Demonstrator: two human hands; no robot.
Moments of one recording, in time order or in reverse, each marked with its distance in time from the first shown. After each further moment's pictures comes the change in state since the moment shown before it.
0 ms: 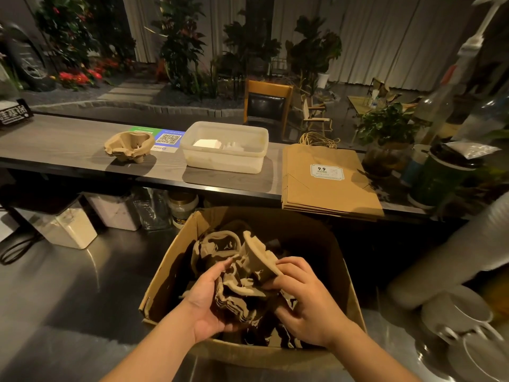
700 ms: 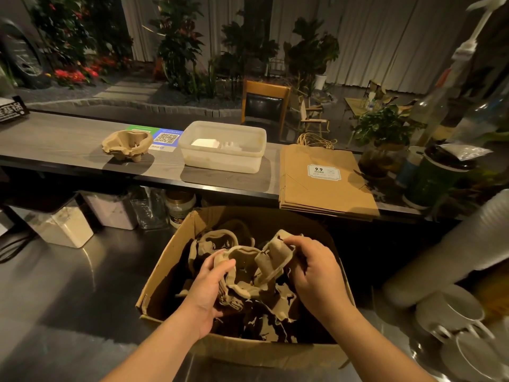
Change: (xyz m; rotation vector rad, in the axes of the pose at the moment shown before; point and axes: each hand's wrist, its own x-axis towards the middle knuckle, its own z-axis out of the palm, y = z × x) left_hand 0.015 -0.006 0.000 0.093 0.107 0.286; right_hand 0.020 -0.019 -0.027 0.000 0.292 0.377
